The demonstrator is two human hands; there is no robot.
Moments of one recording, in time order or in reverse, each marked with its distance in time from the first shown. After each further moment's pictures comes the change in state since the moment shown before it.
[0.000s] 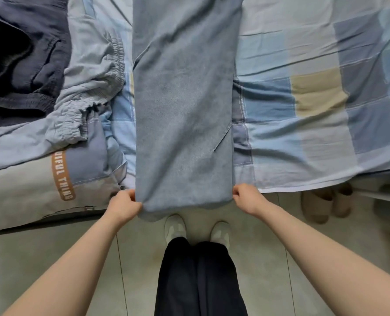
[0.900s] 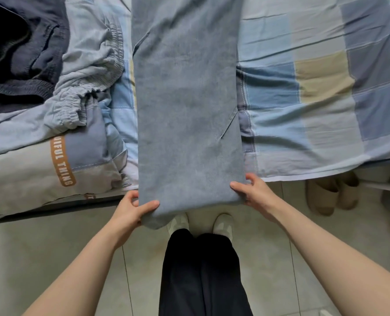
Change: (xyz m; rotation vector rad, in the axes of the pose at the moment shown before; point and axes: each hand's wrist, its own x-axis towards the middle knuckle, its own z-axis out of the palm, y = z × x) left_hand -0.037 -0.025 0.037 -0.674 -0.149 -0.002; right_hand -0.022 0.017 0.018 1.176 -0.040 0.107
